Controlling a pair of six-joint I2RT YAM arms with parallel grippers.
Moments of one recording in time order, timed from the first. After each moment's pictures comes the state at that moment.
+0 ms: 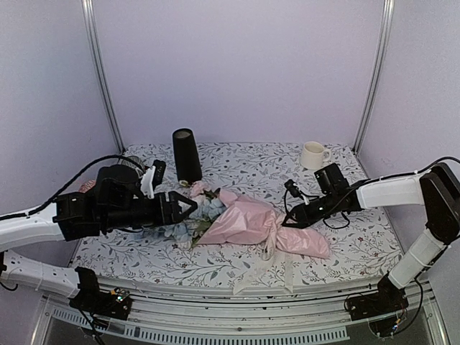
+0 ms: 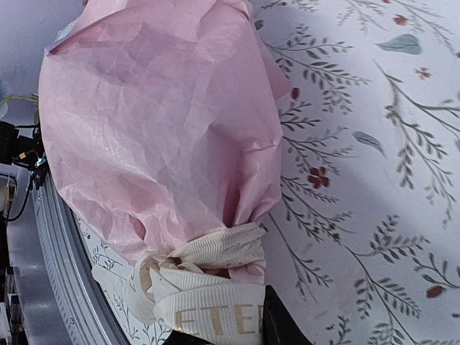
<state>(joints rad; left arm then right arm) -1.02 0.98 0.76 -0.27 -0.13 -0.86 0.53 1.61 0.82 -0.15 -0.60 0.10</state>
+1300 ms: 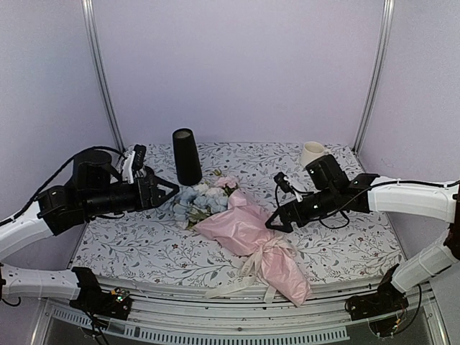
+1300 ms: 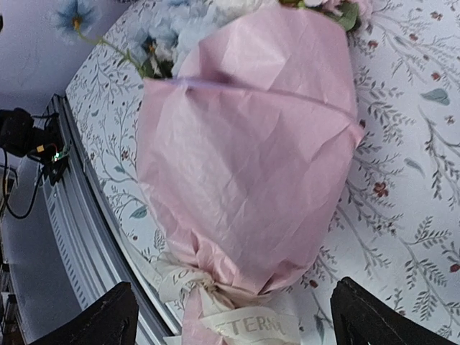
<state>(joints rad) -0.80 0.86 0.80 -0.34 0.06 -0.73 0.73 1.40 0.89 -0.33 -0.40 0.22</state>
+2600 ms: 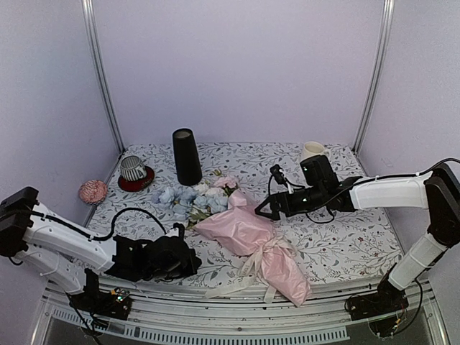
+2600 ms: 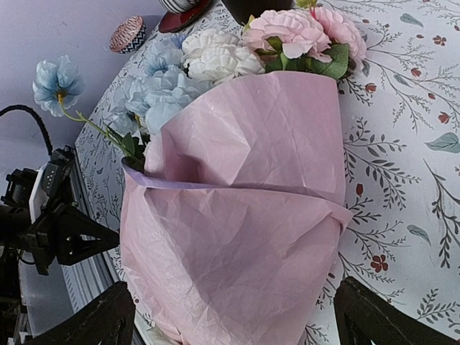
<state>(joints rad) -1.28 1.37 0.48 0.04 -0.37 -1.26 0.67 1.58 0.89 0.01 -0.46 0.33</state>
